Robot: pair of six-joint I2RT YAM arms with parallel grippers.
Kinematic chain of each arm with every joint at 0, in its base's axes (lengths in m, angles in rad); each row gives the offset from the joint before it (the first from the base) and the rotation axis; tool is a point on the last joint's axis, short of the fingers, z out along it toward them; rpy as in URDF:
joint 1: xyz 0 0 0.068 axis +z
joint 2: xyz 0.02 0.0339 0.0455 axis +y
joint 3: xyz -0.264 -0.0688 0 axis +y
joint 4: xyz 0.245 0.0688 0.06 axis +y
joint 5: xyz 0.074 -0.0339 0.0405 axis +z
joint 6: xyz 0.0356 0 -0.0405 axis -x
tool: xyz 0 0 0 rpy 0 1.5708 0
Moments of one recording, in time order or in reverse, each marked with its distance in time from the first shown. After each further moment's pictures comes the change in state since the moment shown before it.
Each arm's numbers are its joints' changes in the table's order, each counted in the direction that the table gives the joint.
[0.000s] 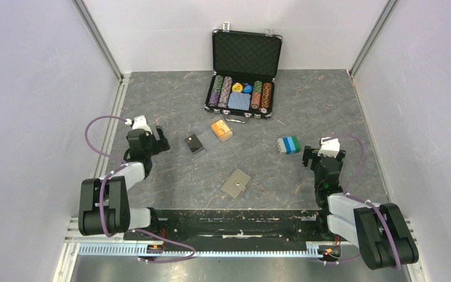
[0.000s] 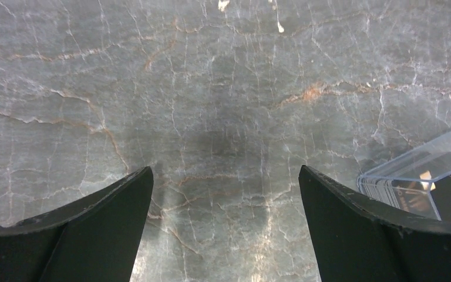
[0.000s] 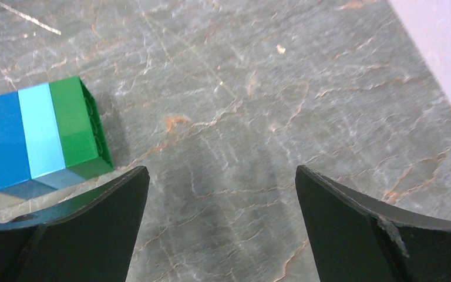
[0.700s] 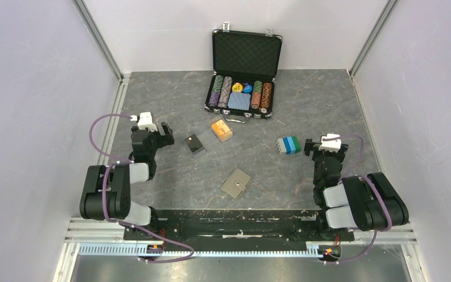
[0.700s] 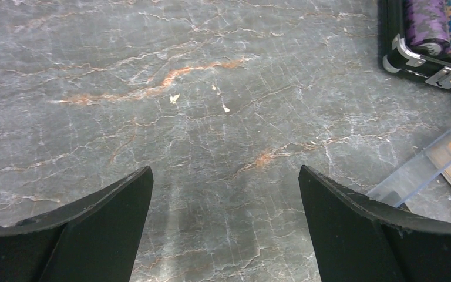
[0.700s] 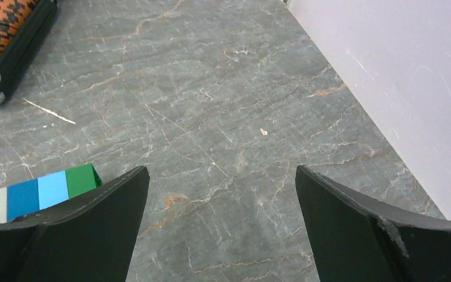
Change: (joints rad) left arm -0.040 0.127 0.058 -0.455 -0.072 -0.066; right arm 0.000 0.305 0.029 -0.636 -0.041 0.141
